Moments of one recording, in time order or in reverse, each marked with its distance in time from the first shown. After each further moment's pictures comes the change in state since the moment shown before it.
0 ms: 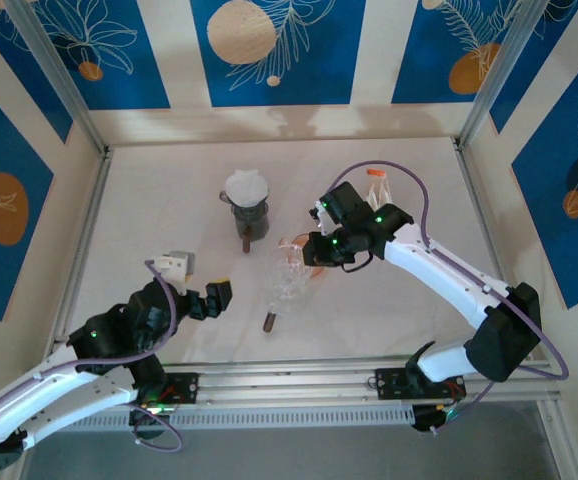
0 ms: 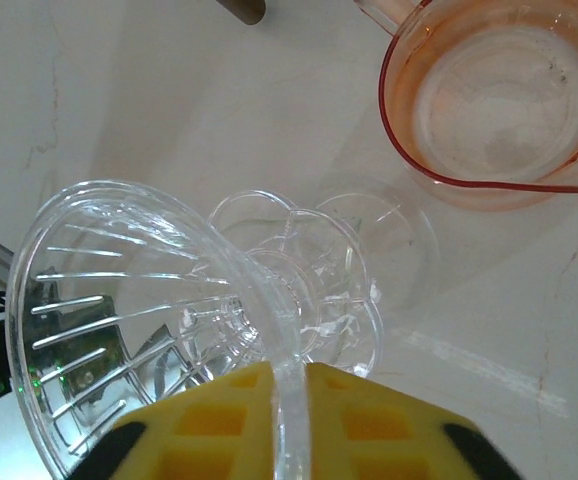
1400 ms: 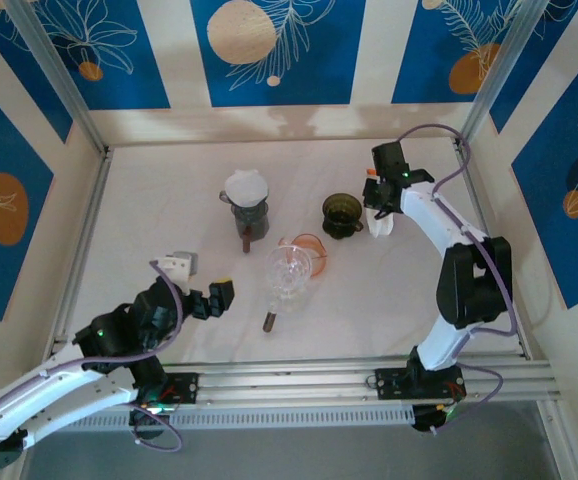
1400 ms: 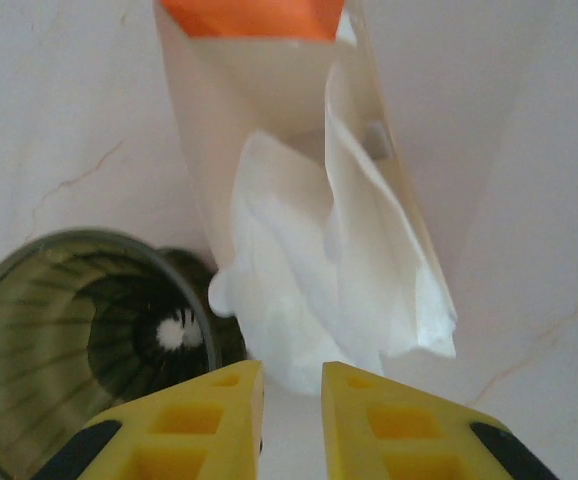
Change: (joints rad) left arm 0.000 0.020 -0.029 0.034 -0.018 0.000; right arm -0.466 0.315 0.142 0.213 0.463 -0.150
